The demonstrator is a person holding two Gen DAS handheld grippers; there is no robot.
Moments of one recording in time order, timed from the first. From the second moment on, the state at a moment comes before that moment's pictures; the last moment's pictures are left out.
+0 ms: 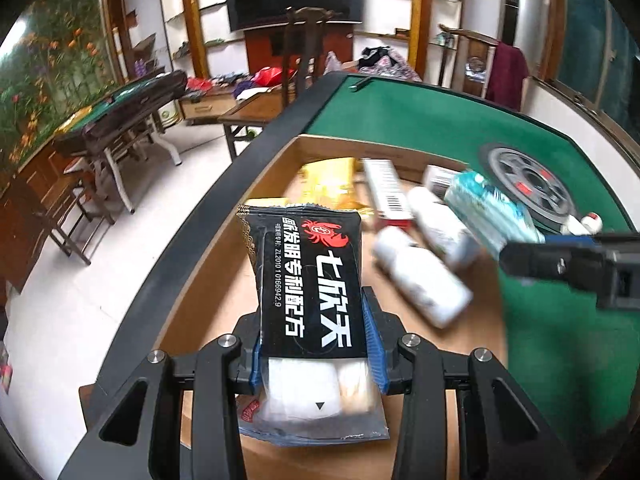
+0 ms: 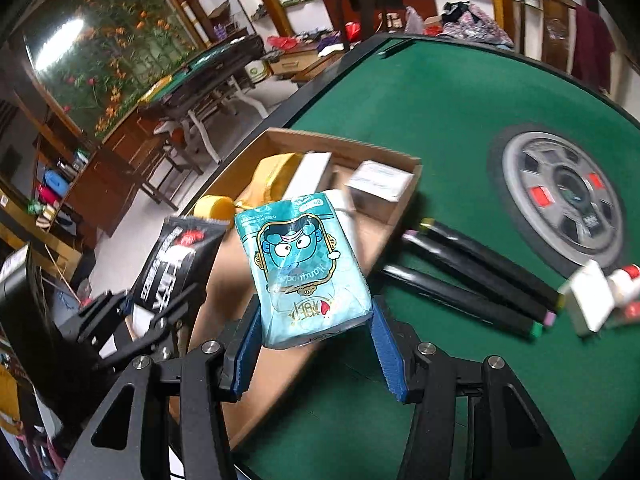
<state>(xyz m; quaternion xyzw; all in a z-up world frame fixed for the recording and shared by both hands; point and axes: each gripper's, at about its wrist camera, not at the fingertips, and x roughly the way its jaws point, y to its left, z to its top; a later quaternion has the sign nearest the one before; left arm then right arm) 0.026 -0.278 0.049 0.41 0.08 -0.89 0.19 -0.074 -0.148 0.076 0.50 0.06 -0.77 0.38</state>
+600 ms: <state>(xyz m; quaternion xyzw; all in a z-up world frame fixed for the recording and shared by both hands) 0.018 -0.331 0.027 0.42 0.12 -0.88 0.19 -0.051 -0.220 0.054 0.51 0.08 -0.75 0.41</state>
